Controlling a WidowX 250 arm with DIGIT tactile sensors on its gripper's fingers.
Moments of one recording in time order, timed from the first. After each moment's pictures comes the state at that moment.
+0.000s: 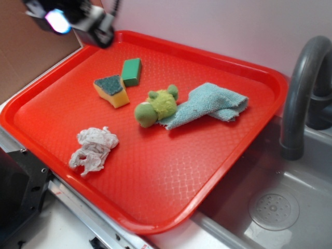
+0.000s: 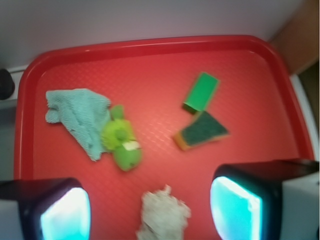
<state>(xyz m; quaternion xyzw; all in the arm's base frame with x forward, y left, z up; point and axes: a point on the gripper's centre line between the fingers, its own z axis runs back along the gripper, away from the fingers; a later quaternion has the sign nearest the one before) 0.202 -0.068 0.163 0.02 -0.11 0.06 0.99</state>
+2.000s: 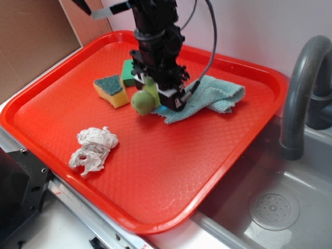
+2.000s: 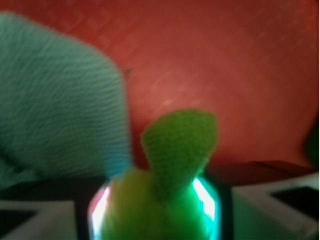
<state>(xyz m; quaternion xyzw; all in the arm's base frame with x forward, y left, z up) 0.276 -0.049 0.036 0.00 0.03 0.03 1.00</state>
